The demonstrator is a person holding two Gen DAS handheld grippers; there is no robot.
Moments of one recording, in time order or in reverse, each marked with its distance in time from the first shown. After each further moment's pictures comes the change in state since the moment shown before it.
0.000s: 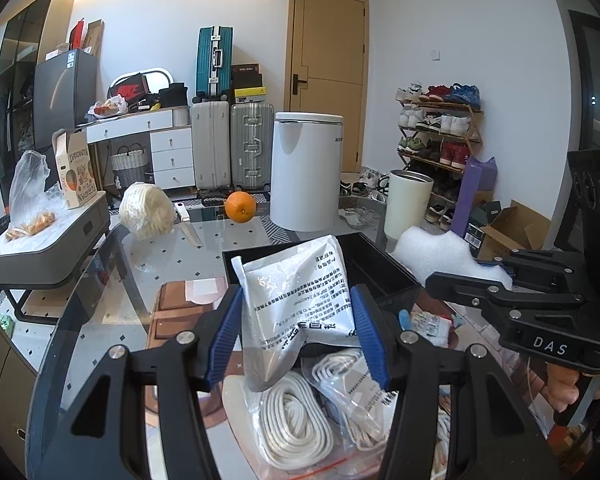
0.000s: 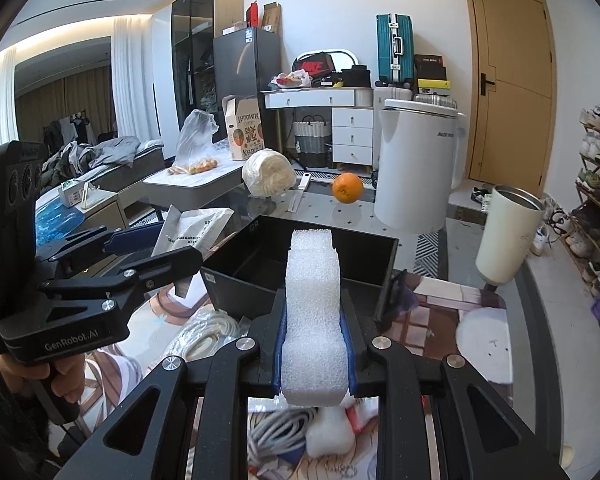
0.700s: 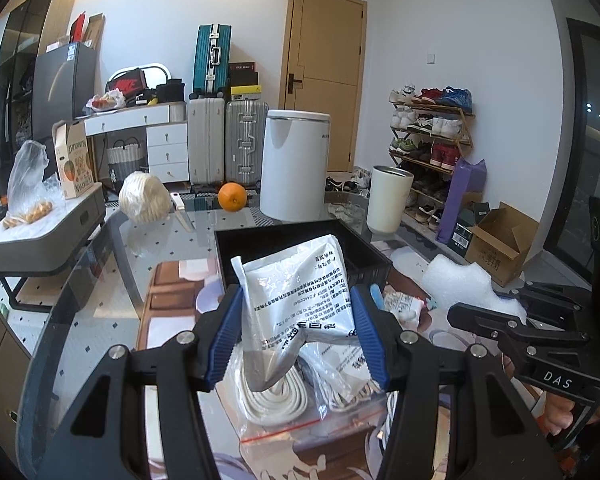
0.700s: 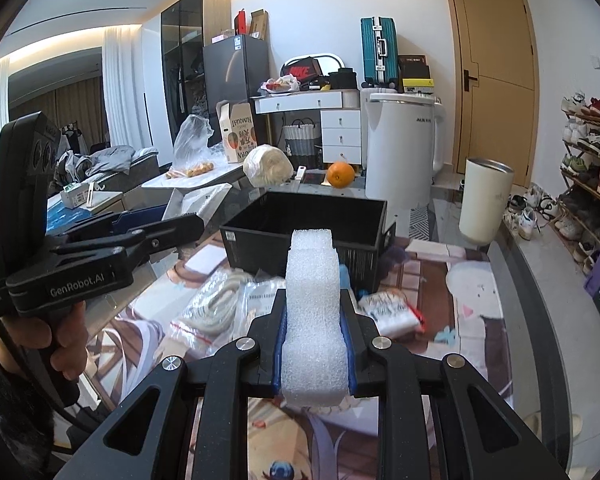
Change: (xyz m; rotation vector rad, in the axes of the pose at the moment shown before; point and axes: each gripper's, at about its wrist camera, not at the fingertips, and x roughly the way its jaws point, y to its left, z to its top) left arm -0.033 -0.009 -0.015 -0.020 0.000 -0.033; right arm -0.048 0.015 -0.048 0.045 -0.023 -0.029
